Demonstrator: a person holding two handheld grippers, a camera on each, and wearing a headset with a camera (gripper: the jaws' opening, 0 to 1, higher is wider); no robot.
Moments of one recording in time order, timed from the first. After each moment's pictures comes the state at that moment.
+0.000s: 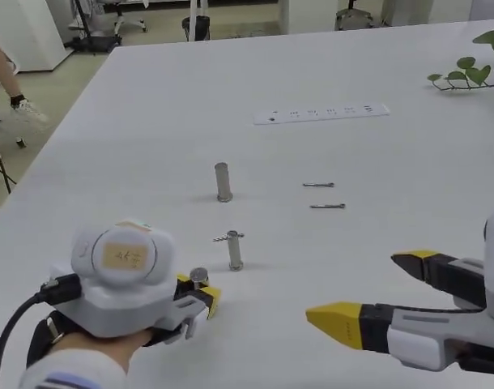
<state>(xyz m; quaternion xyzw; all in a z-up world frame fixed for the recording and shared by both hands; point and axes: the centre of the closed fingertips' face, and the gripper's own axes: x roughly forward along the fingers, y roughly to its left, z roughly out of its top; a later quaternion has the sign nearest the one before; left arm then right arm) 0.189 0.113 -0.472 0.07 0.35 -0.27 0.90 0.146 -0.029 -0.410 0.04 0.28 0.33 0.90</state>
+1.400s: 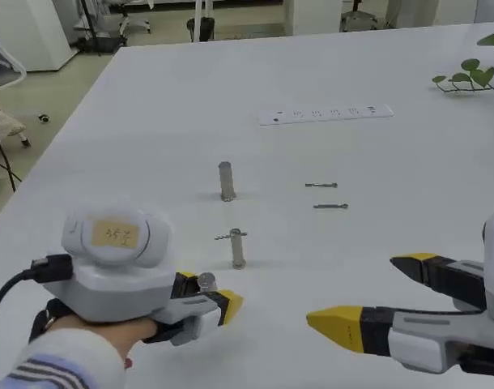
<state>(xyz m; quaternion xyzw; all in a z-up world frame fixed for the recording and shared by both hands) 0.174 0.097 -0.442 0.03 0.35 -0.32 0.88 0.141 -0.026 -0.412 0.04 0.29 0.34 0.89</state>
